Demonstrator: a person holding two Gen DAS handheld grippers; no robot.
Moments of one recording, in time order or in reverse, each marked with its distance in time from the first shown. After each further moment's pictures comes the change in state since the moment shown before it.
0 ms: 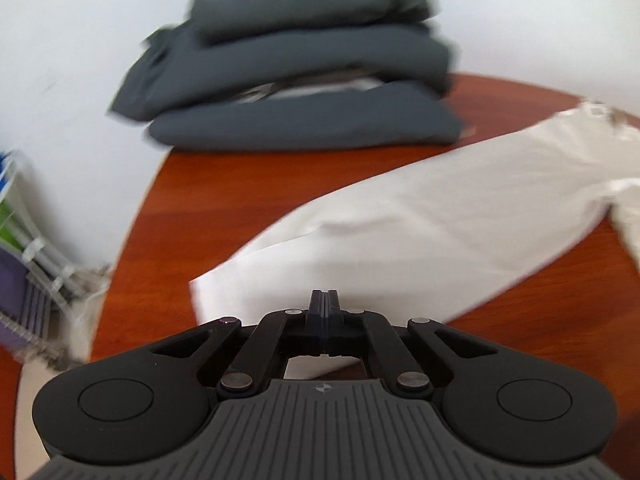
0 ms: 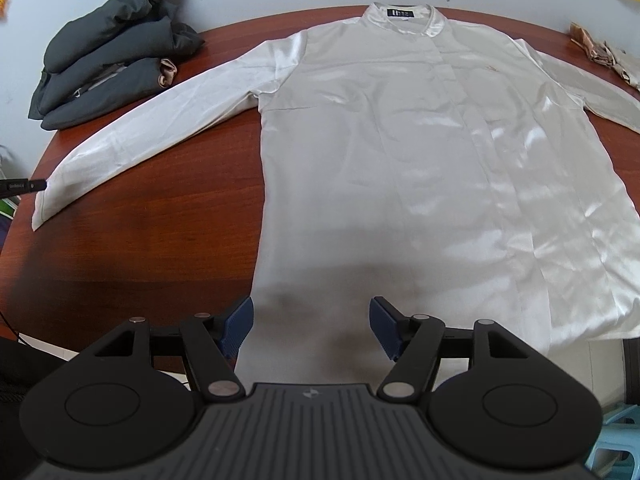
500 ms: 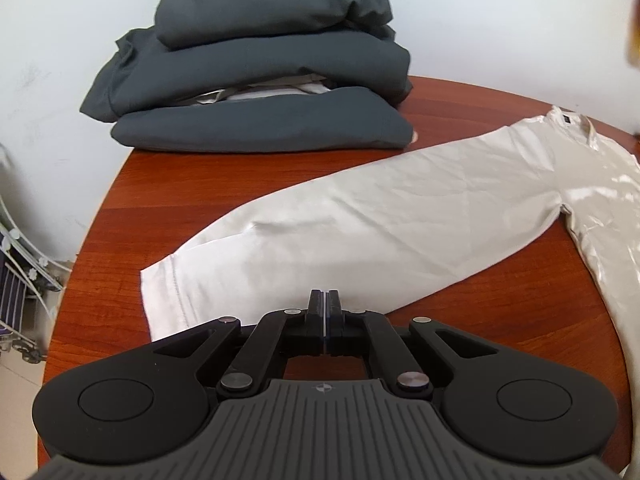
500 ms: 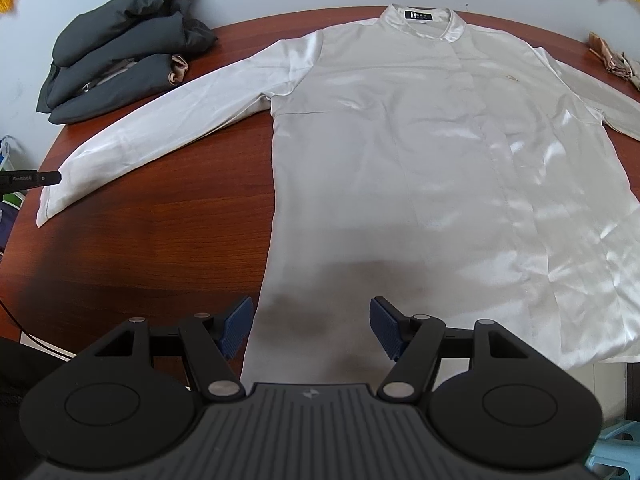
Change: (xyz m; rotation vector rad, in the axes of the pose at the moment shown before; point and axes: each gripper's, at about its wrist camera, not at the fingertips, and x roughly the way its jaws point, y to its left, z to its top) left arm 0.001 -0.018 0.002 -0.065 0.031 0.007; right arm 0.010 0.001 0.013 -0.028 0.010 0.020
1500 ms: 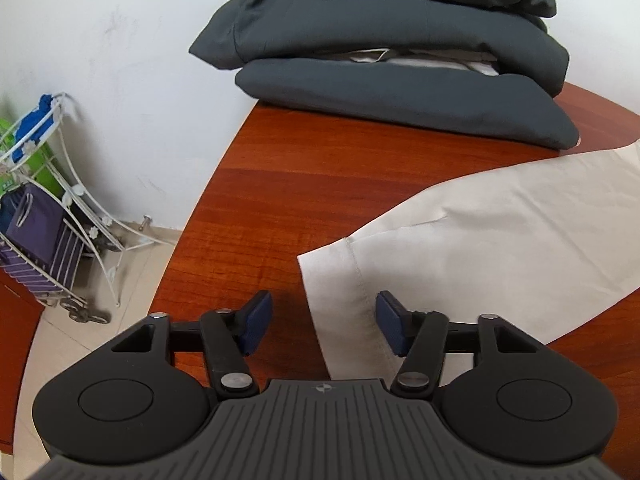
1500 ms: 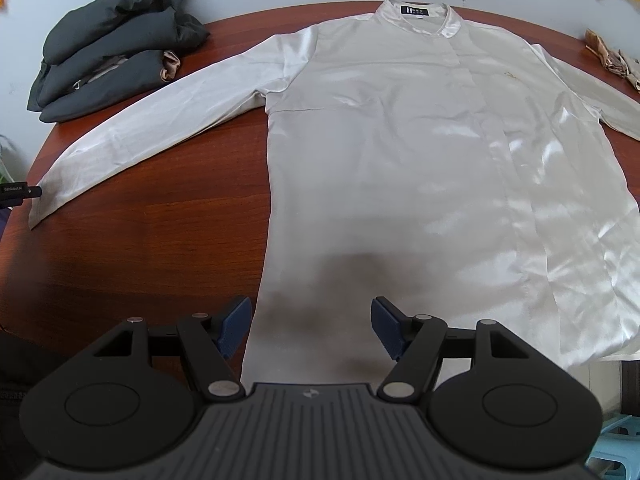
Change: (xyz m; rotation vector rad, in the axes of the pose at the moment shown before) left arm 0.043 0.108 -0.007 -0.126 0.085 0.171; right arm 0.004 0.004 0.005 0.009 0.017 -0.030
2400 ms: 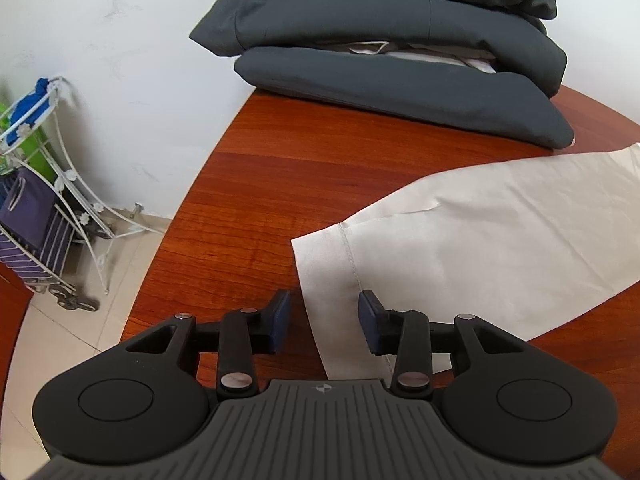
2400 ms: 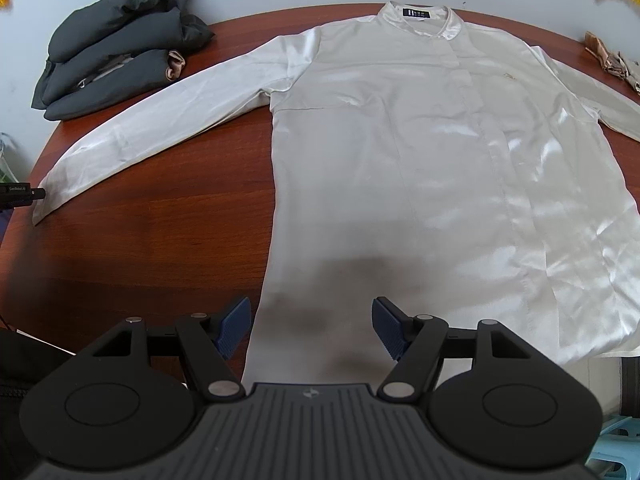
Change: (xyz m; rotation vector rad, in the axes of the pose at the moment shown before) left arm 0.001 0.002 -0.003 -0.024 -0.005 -0.029; right arm -0.006 0.000 -0.008 -0.004 -0.006 0.006
